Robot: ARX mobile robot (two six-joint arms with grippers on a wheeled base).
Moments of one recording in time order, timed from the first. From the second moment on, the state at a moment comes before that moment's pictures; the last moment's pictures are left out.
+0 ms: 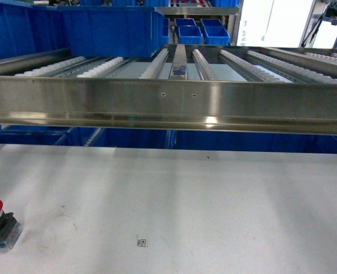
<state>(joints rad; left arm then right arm) 0.03 1.34 0.38 0.60 0.02 -0.02 -0.15 0.66 0.09 0.26 -0.29 -0.17</state>
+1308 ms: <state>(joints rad) 0.09 1.82 0.59 0.43 0.07 0.00 -0.15 0.66 0.09 0.26 -0.29 -0.17</state>
